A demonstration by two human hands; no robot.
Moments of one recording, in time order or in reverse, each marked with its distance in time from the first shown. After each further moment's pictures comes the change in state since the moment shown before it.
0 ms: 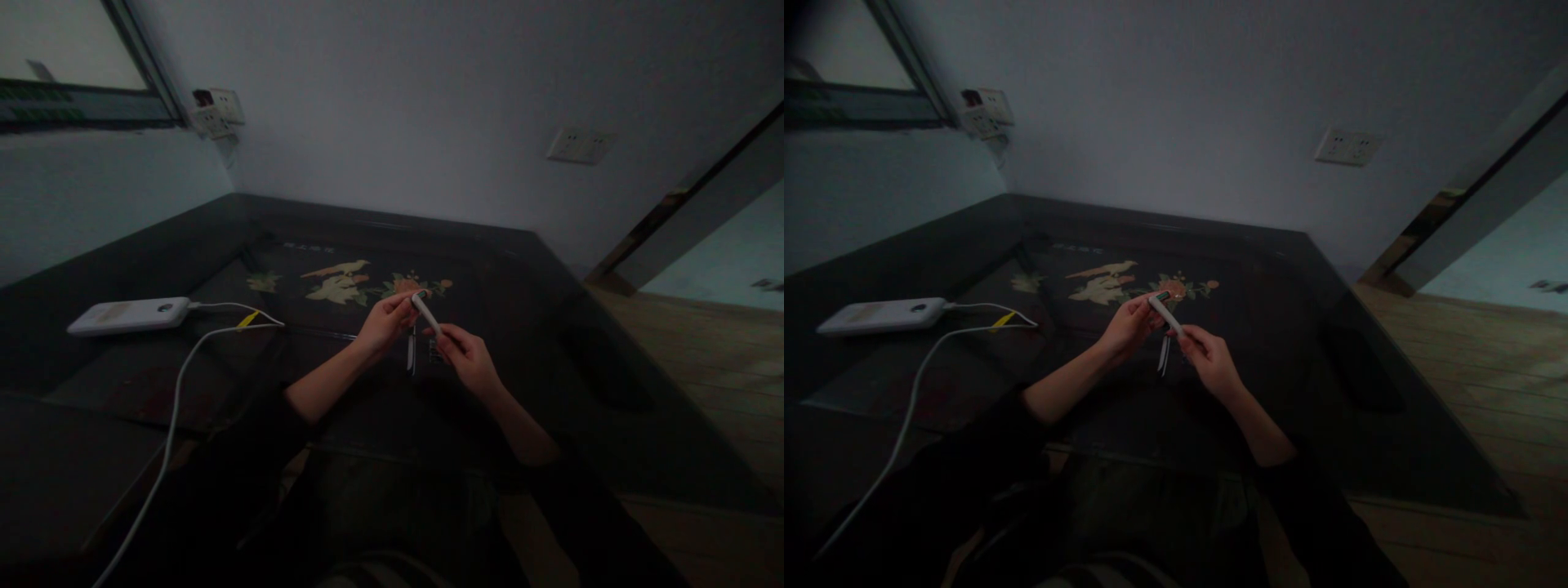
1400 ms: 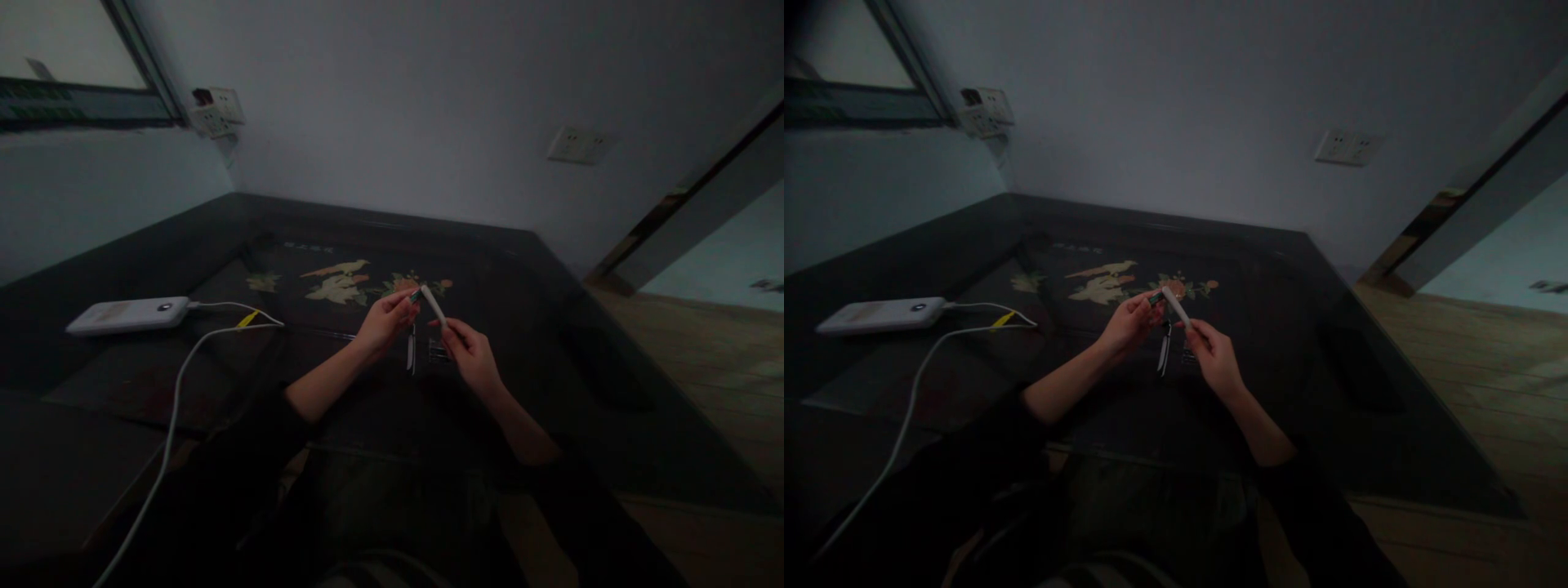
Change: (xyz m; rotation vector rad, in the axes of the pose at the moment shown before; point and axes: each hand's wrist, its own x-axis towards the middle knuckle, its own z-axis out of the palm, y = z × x) left_hand -0.001 0.002 0.002 0.001 0.041 -0.005; right_hand 0.002 0.001 -0.001 0.006 0.085 0.021
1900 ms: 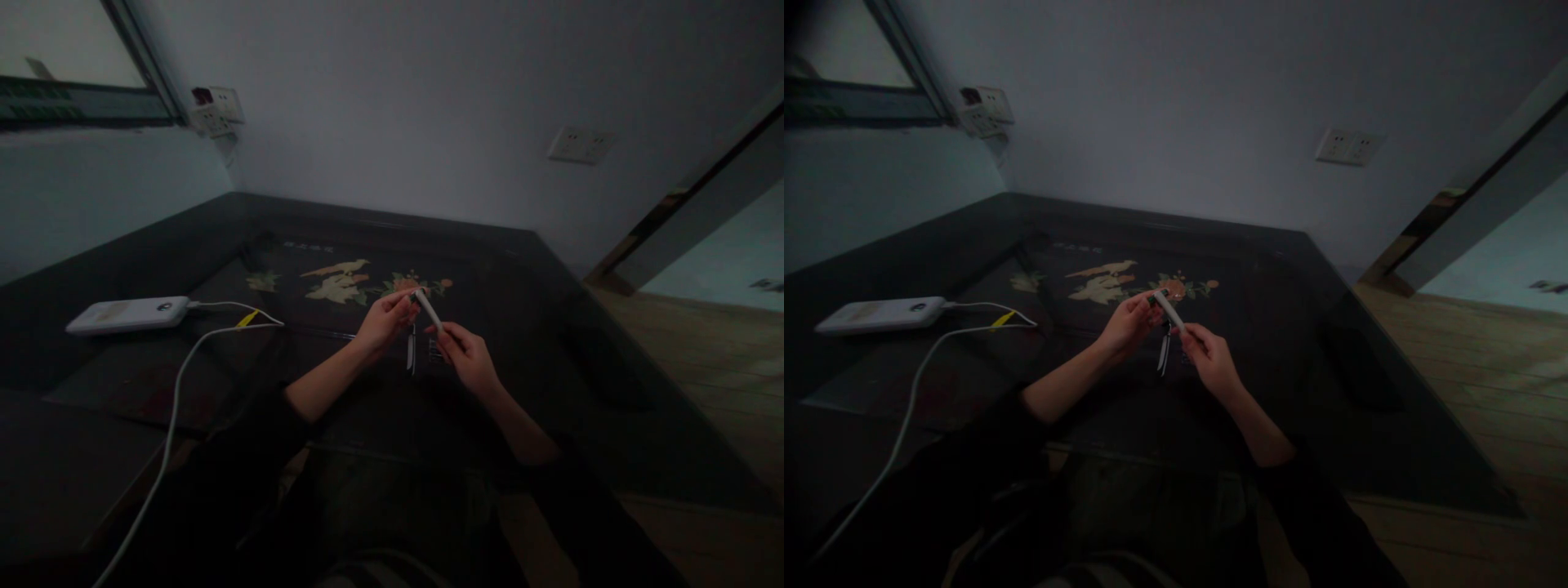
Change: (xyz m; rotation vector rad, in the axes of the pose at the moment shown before) left_hand -0.001 0.002 0.002 -0.013 -0.021 -0.006; right_hand -0.003 -0.003 0.003 0.022 -0.059 0.032
